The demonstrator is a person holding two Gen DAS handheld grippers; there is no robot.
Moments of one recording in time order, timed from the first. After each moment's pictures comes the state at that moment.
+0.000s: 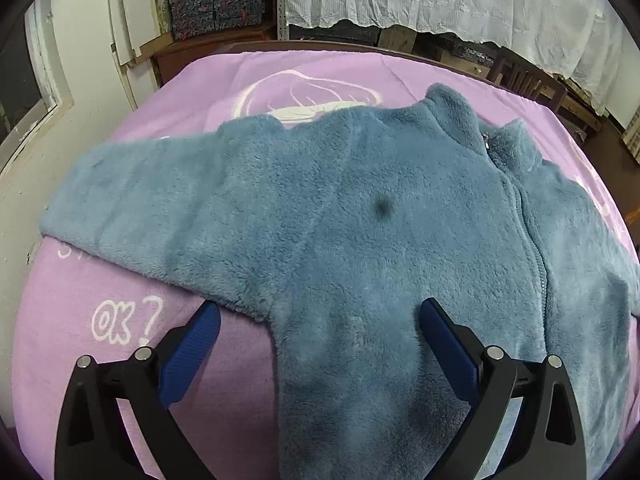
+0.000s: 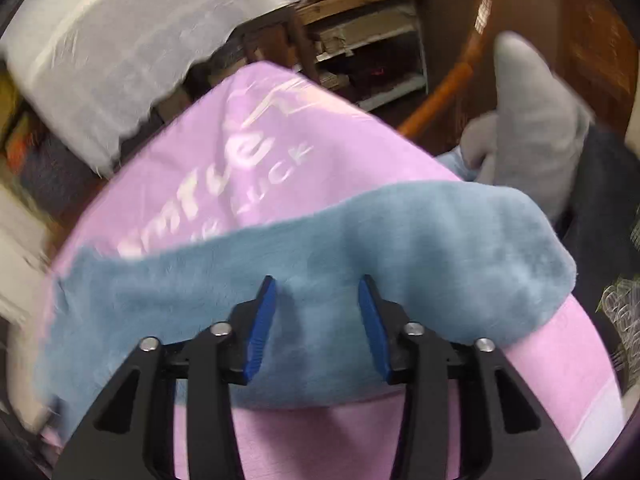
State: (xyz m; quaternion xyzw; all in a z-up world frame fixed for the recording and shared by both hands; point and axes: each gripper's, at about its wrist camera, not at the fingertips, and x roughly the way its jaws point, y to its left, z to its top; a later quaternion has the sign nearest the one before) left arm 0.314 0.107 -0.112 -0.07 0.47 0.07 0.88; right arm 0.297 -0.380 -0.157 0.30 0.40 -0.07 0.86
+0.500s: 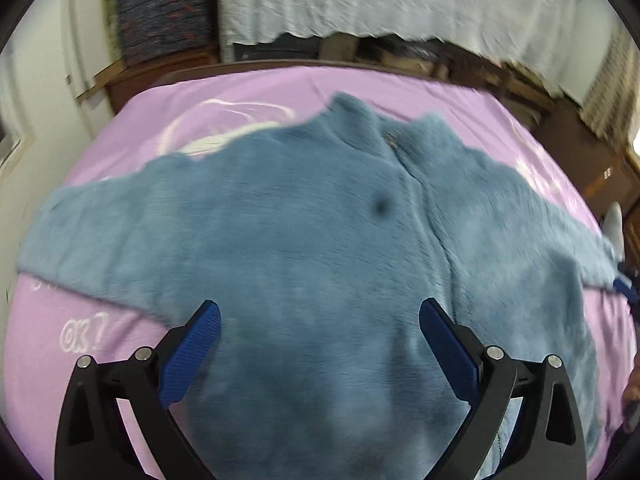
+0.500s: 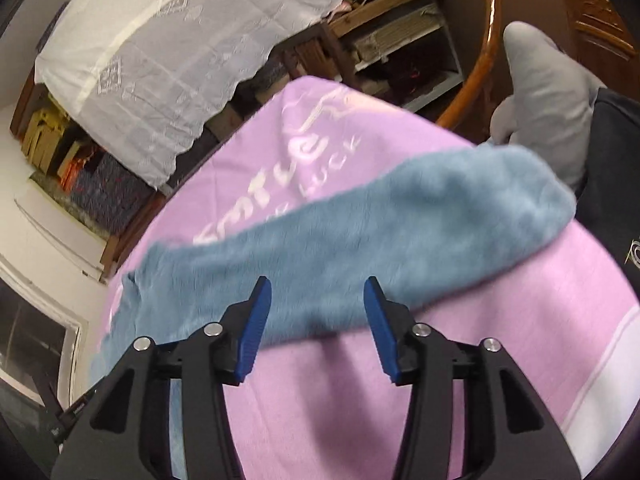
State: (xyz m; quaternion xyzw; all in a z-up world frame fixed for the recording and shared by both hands) left arm 0.311 0.046 -0.093 -0.03 0.45 -0.02 0.89; right arm 0.250 -0.353 -0.142 0.33 0.36 0.00 0.87
